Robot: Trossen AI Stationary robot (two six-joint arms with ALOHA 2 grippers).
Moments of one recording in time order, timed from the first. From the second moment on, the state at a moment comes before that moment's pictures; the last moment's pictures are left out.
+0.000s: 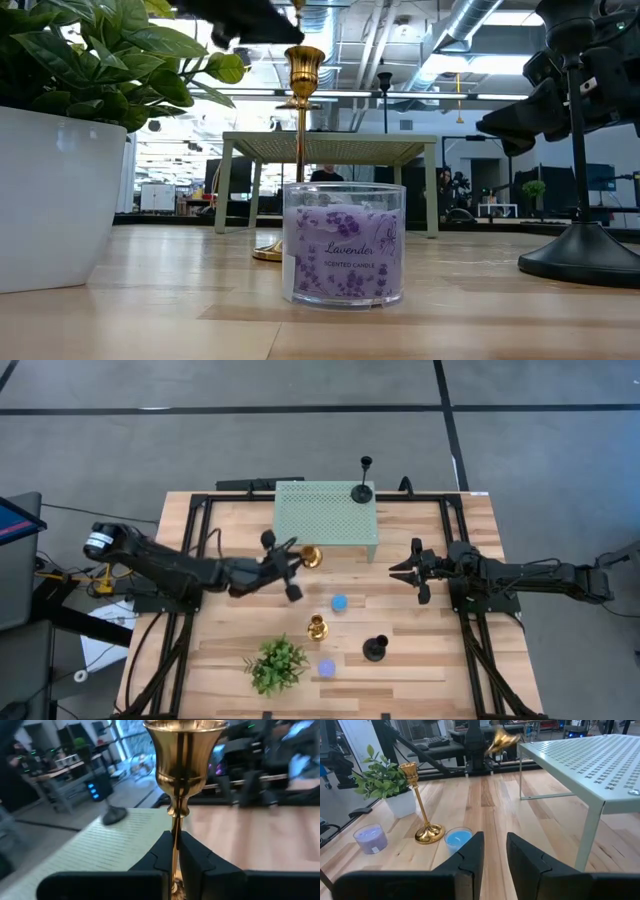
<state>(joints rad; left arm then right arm) -0.22 1.16 0.78 0.38 -0.72 0.20 -0.24 0.51 0.01 0.34 -0.26 0.06</state>
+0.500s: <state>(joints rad) 0.32 1.17 0.91 0.29 -0.19 0.09 -0.24 0.51 0.01 0.34 -0.26 0.06</state>
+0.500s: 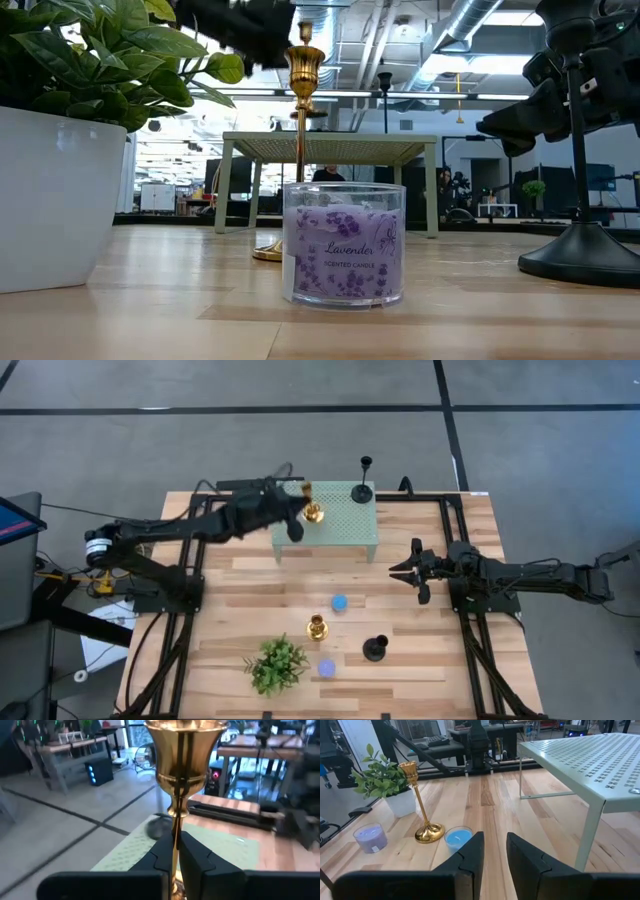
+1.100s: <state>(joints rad) 0.48 1.45 1.16 0.25 0.04 0.05 -0.24 0.51 0.01 0.34 -0.26 0.07</state>
